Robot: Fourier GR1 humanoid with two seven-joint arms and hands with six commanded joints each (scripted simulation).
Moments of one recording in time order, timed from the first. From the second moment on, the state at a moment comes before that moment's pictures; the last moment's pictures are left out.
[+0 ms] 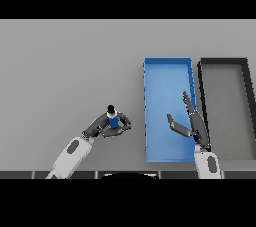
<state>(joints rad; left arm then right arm) -0.18 0.19 -0.53 -1.34 0.12 -0.19 -0.12 0.13 -0.15 0.09 -1.70 0.14 0.09 -0.04</state>
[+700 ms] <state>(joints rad) -0.23 0.15 -0.57 -1.51 0.13 -0.15 -0.15 0.11 -0.16 0.10 -1.69 0.18 0.08 -0.05</state>
